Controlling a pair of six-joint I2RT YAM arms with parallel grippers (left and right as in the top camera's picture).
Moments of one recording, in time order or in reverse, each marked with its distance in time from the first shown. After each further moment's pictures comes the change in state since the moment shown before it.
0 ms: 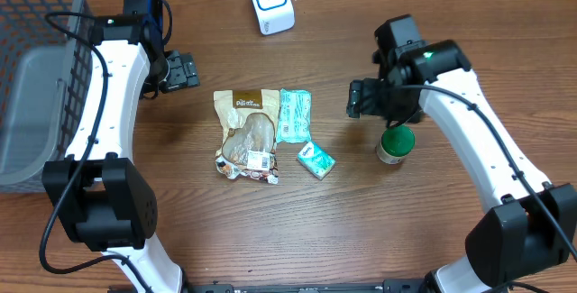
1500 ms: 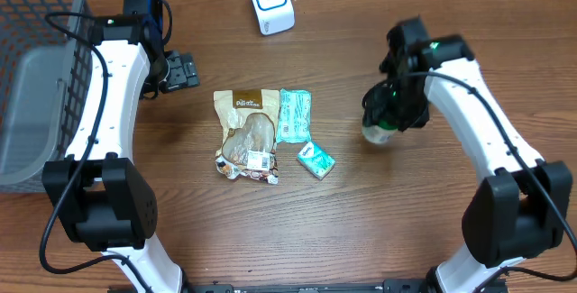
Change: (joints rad) left arm 0.000 0.000 0.000 0.000 0.000 0.000; right arm -0.092 0.083 -0.026 -0.048 0.000 -0.129
